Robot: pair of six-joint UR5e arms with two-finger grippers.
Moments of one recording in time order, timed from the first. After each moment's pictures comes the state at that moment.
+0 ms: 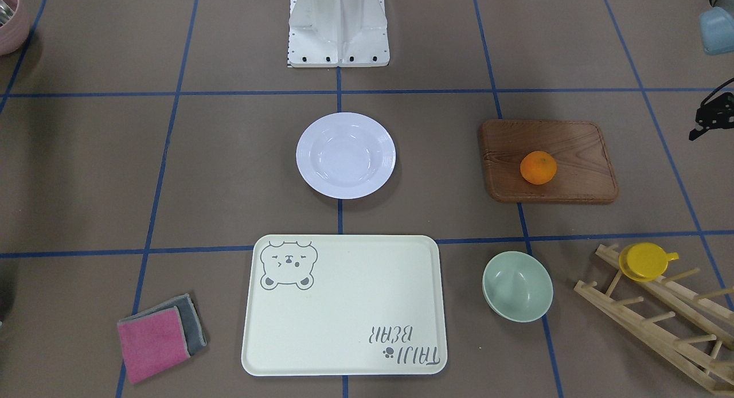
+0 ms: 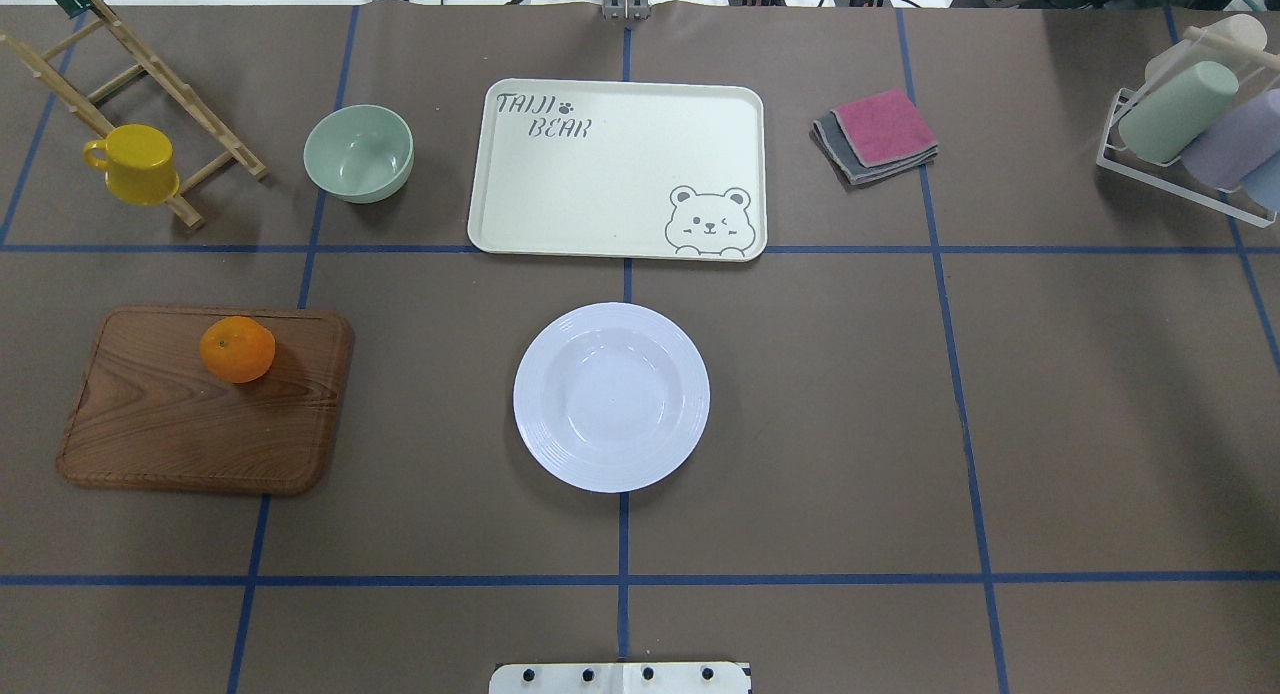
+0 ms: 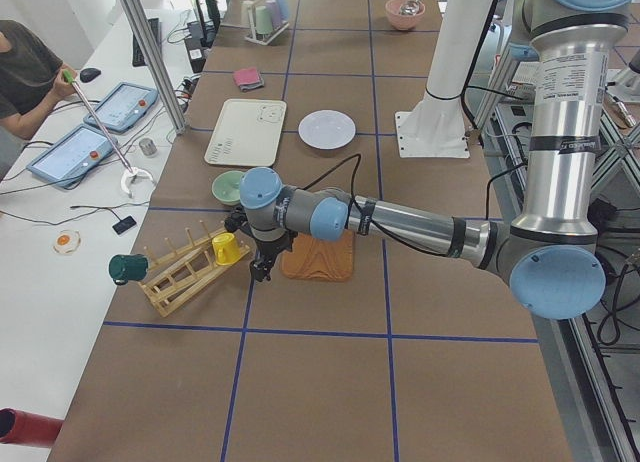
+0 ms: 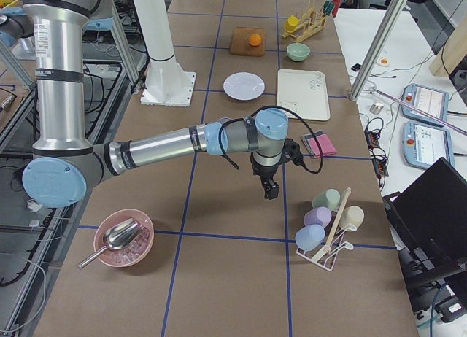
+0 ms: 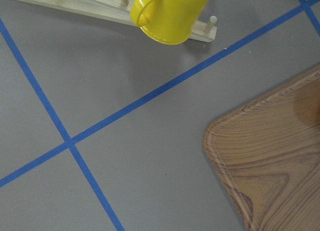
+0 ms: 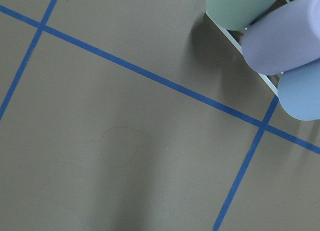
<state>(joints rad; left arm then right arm) -1.39 -1.58 -1.75 -1.61 -2.40 0.22 1.45 -1.60 1.87 -1.69 2.34 -0.23</state>
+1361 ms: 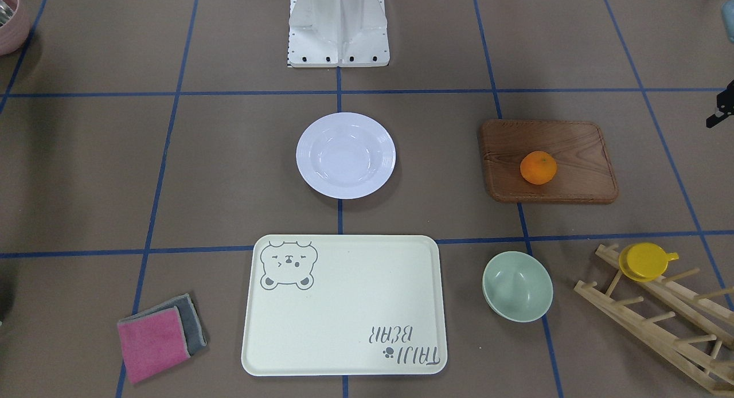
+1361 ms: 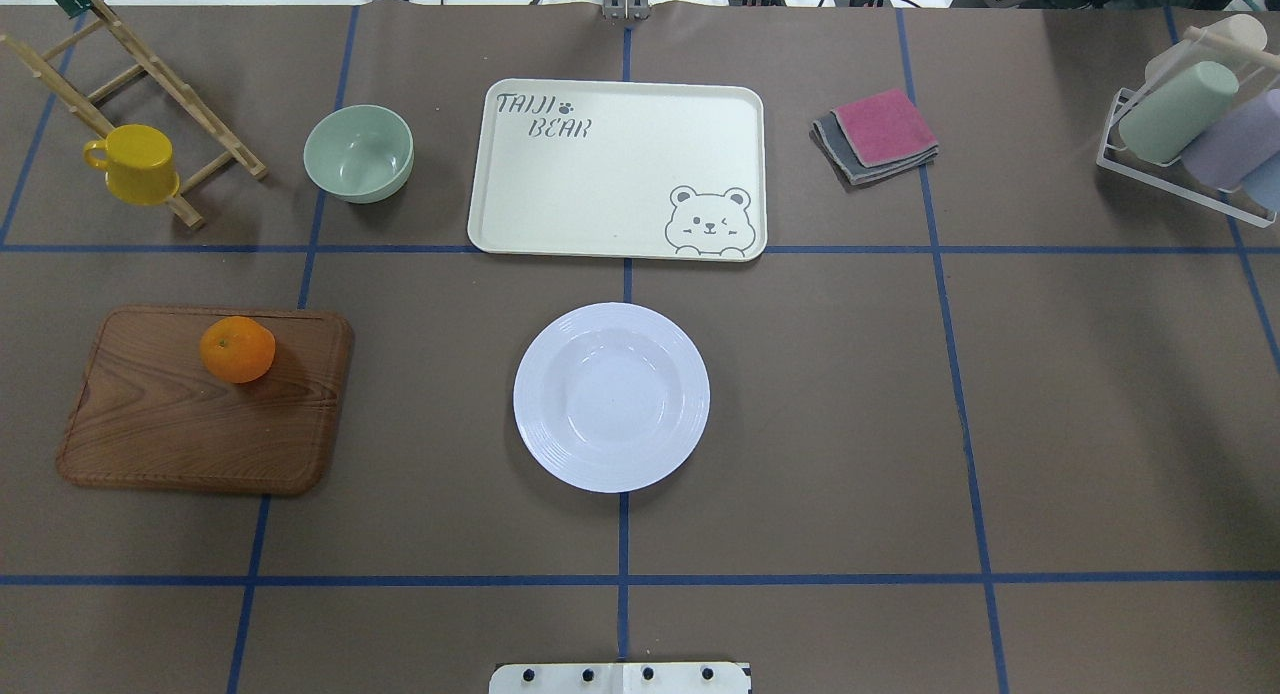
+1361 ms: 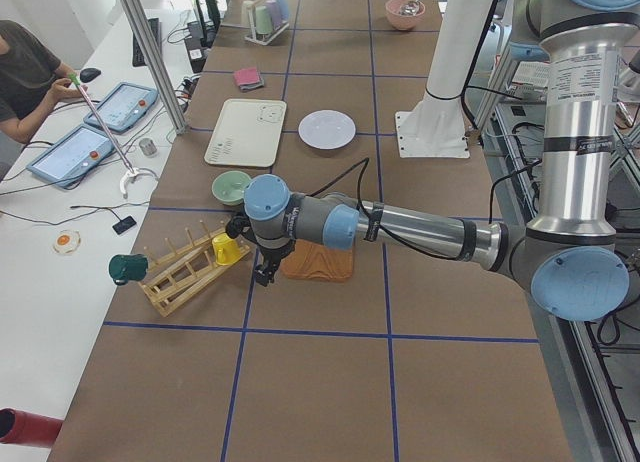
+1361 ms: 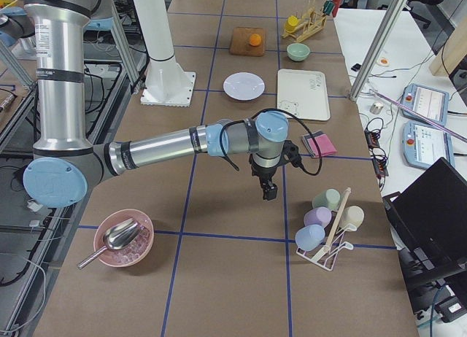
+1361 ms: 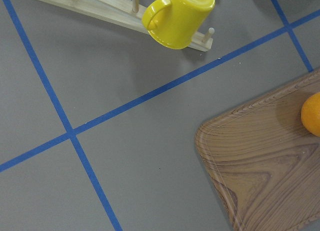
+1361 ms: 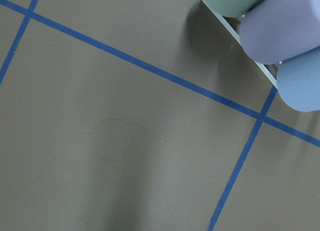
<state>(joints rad) -1.46 -1.54 -1.76 -1.63 -2.47 0.23 1.44 -1.60 1.86 -1.69 2.35 -0.23</state>
